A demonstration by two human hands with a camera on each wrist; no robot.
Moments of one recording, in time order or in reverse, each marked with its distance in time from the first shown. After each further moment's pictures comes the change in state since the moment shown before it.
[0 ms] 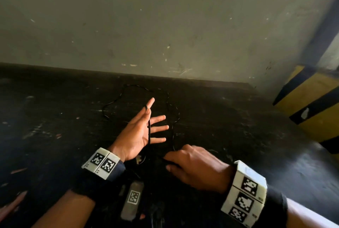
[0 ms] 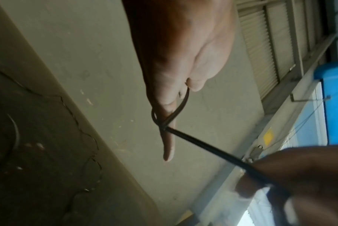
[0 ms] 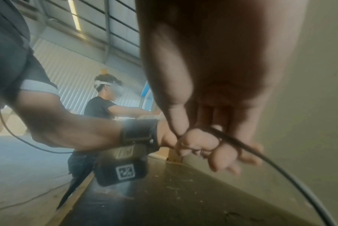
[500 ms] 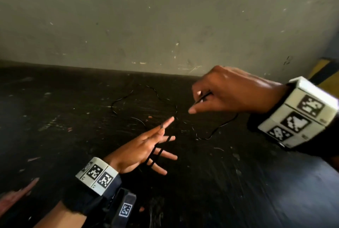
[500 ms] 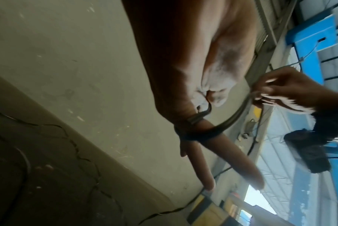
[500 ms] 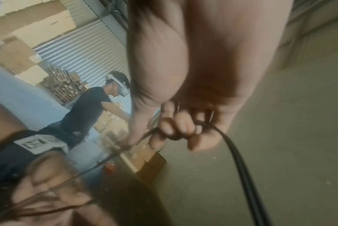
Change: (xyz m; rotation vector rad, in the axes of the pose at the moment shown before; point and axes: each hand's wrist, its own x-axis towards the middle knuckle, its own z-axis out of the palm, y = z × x) left_hand -0.040 -0.020 0.027 0.285 -0.189 -0.197; right_hand -0.011 0.042 -0.132 -0.231 0.206 -0.143
